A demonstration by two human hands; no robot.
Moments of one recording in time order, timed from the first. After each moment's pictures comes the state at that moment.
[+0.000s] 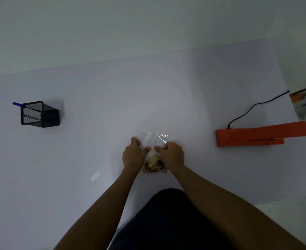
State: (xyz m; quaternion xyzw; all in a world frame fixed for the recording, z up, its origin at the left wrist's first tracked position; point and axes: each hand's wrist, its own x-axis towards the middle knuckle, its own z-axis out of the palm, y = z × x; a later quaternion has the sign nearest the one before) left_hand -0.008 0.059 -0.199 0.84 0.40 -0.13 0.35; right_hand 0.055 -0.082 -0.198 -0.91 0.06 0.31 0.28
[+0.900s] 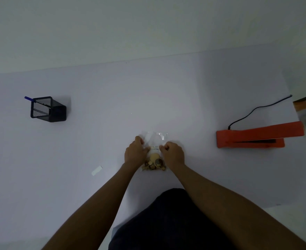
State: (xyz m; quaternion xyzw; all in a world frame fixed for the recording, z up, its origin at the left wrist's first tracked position) left_hand -0.006 0.055 -0.186 0.87 0.34 -0.18 0.32; right_hand 0.051 -0.093 -0.200 -0.90 0.01 0.30 0.31
